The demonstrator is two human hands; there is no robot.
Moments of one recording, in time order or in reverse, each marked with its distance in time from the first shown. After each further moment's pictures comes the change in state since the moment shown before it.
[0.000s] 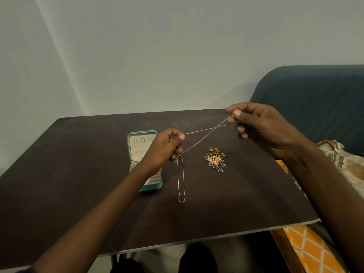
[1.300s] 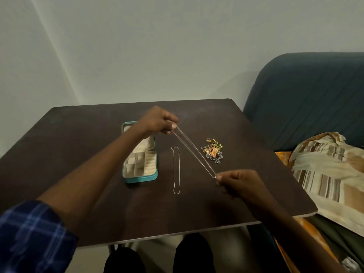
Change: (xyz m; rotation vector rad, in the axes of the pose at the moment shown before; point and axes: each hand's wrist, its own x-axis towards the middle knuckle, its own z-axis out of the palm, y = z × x) left_hand 0.075 -0.009 -0.026 0.324 -0.121 -0.105; right_hand -0.074 0.114 0.025 -0.211 0.163 0.361
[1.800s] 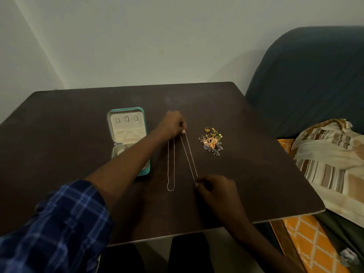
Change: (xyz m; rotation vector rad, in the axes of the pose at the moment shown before) left_hand 0.057 -0.043 0.079 0.512 -0.036 0.088; right_hand 0.017 0.036 0.050 -0.484 -0.070 -0.111
